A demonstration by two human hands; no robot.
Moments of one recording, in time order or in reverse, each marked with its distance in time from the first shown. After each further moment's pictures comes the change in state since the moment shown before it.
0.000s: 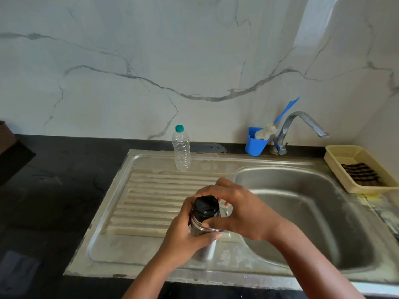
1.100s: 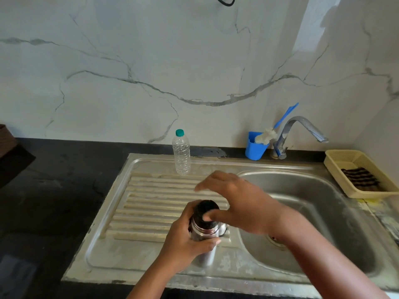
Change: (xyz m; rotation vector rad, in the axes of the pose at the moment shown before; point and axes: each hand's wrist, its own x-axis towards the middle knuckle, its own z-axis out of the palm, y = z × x) left_hand 0.006 -0.008 0.000 0.043 0.026 0.034; right_hand 0.016 -0.029 -0.031 -0.253 -0.090 0.018
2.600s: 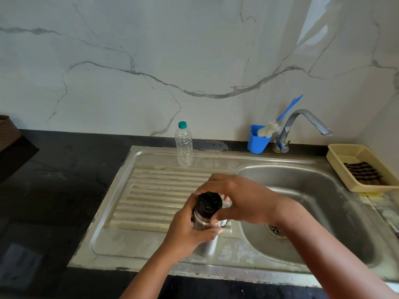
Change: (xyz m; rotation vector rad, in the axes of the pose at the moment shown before) left_hand -0.002 -0.001 0.001 -0.048 -0.007 -0.017; right_hand 0.003 0.015 0.014 0.083 -0.134 -0.073
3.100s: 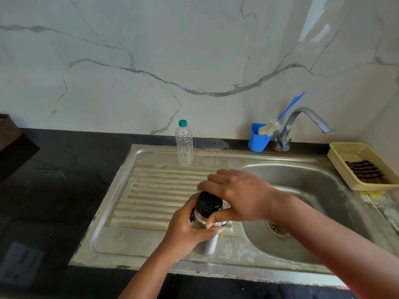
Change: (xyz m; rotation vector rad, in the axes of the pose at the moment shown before) left_hand 0.000 -0.002 -0.001 -0.060 -0.007 0.008; right_hand 0.006 0.011 0.006 -0.493 0.156 -0.280
